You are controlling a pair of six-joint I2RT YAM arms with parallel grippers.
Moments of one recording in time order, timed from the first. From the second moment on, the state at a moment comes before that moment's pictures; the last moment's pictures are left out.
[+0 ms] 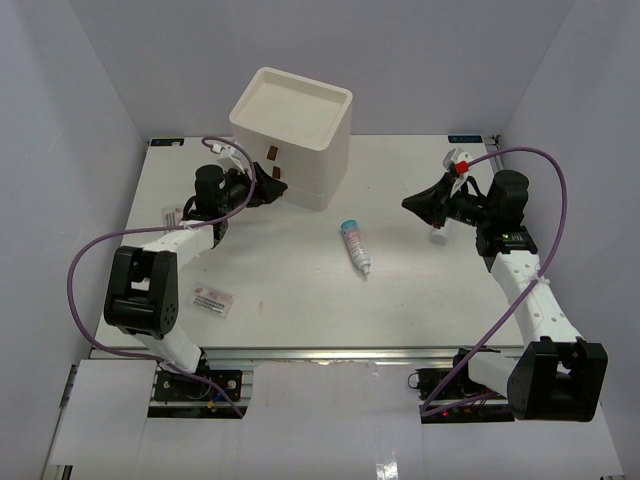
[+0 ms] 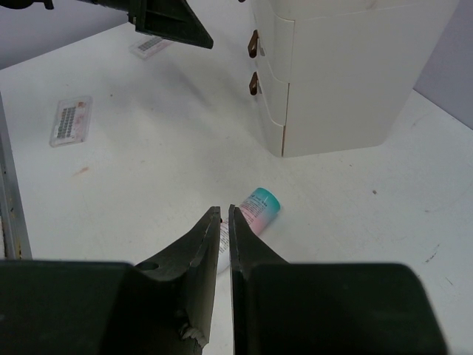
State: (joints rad) left arm -0.17 1.63 0.95 0.45 0.48 -0.52; right arm 0.02 1.14 0.87 0.10 -1.05 -0.10
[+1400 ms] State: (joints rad) left arm -0.16 1.94 1.16 0.60 0.44 -0.27; right arm -0.03 1.17 0.87 0.12 -1.06 -0.09
